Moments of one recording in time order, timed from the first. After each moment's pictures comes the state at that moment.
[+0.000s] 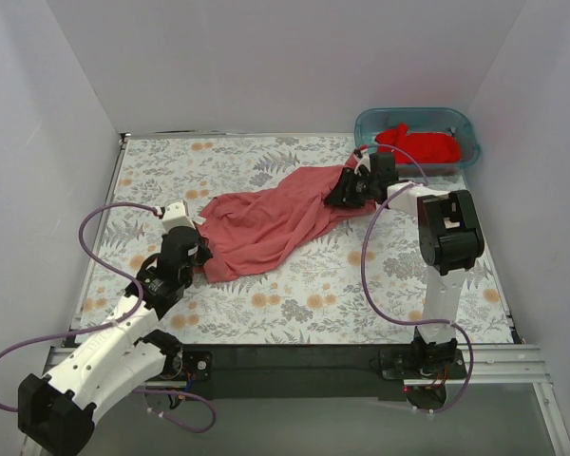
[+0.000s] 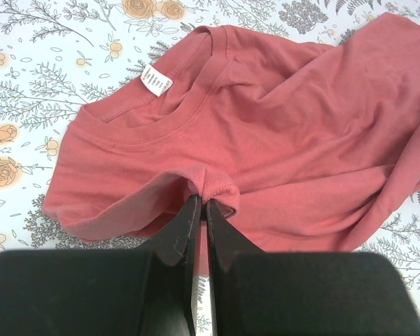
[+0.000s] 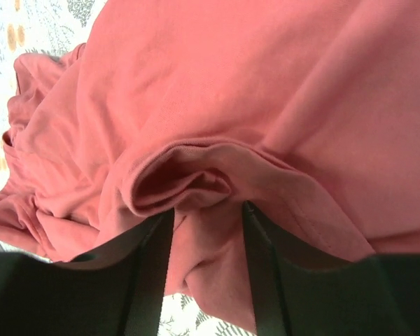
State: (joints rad) left arm -0.50 0.79 0.57 -0.28 -0.48 -0.50; right arm 0.22 2.03 1.27 0.00 -0.57 0.44
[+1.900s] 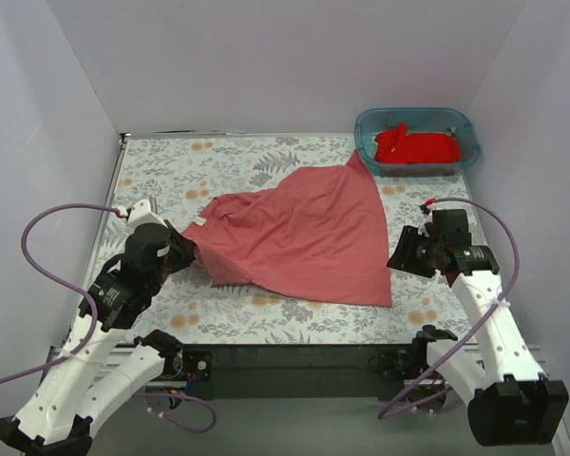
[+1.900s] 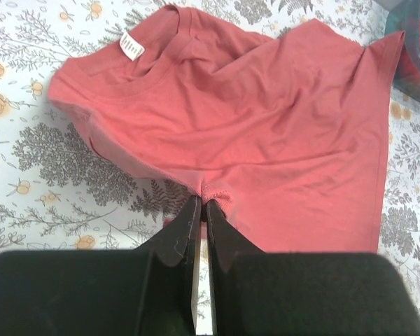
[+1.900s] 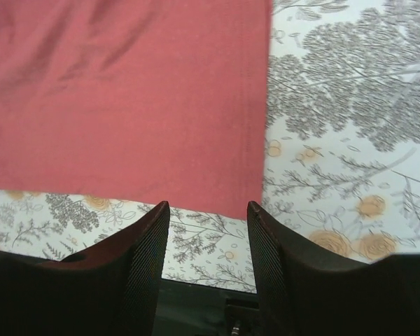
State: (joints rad) left arm -0.50 0.67 0.93 -0.81 -0.37 -0.73; right arm 0.07 0.86 0.77 -0.87 -0.19 0.32
